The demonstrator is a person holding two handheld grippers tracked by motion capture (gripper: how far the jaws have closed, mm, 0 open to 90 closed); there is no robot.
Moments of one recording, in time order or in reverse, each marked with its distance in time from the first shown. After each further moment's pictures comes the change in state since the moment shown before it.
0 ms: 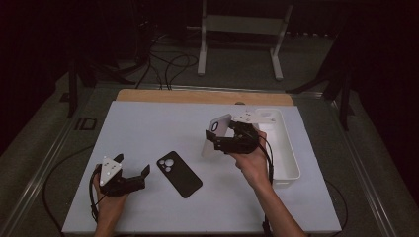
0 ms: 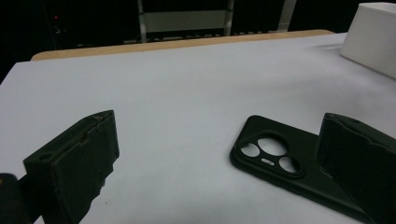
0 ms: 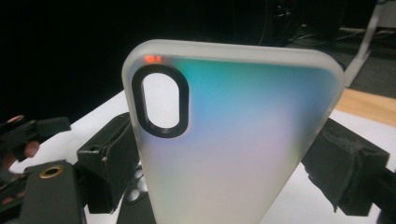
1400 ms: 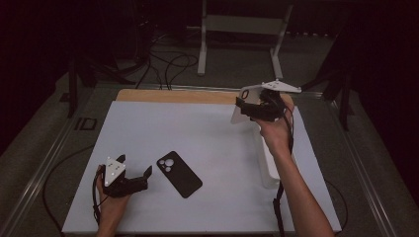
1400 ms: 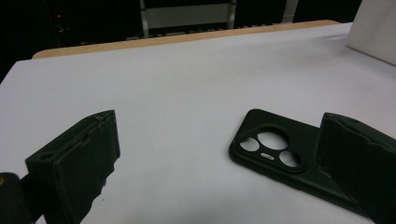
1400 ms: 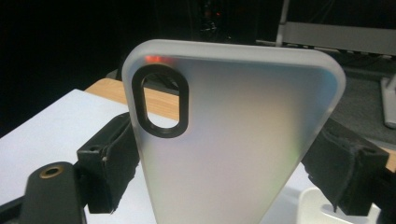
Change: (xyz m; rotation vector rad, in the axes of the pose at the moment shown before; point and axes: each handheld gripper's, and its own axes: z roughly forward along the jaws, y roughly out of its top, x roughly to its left) left arm -0.006 -0.002 0.003 0.022 0.016 0.023; right arm -0.085 0.051 -0.007 -0.025 -0.257 0.003
